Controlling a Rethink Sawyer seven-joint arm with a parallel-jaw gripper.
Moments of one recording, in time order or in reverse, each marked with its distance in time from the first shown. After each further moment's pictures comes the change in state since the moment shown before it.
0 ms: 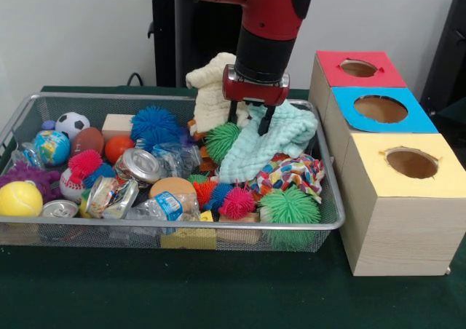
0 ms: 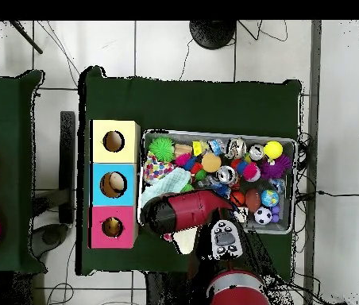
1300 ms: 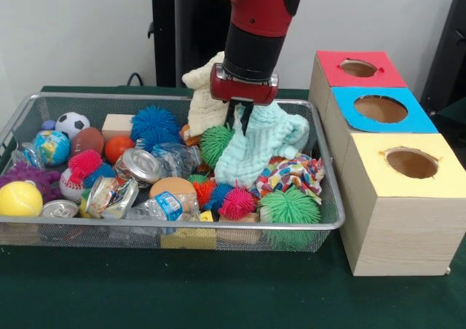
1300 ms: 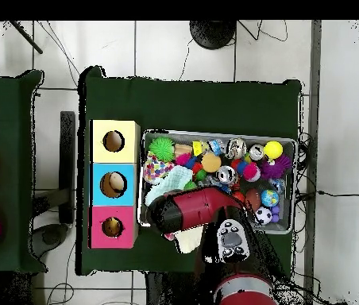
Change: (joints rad) arm -0.025 -0.022 0.003 -0.022 -0.078 0.001 0.000
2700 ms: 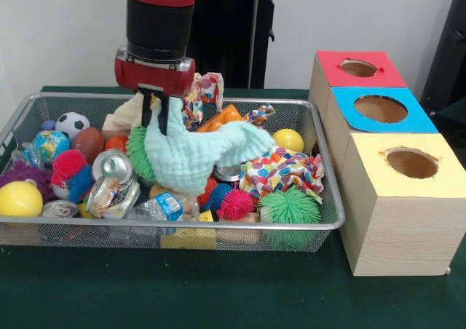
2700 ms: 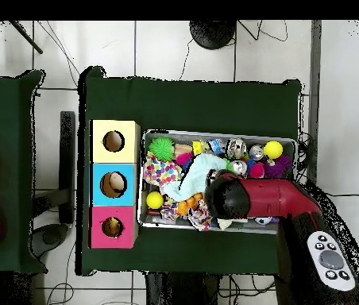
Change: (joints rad) arm -0.358 -0.123 0.202 -0.038 -0.032 0.071 0.000
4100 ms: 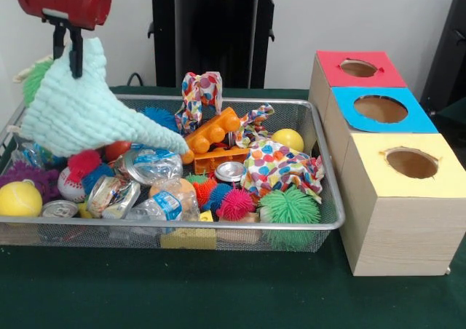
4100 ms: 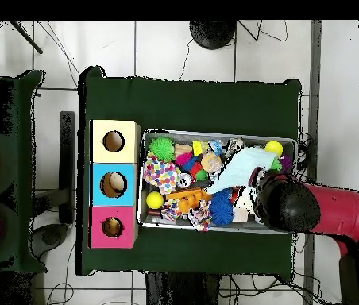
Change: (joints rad) arm -0.272 -0.205 0.200 0.046 -0.004 0.147 -0.010
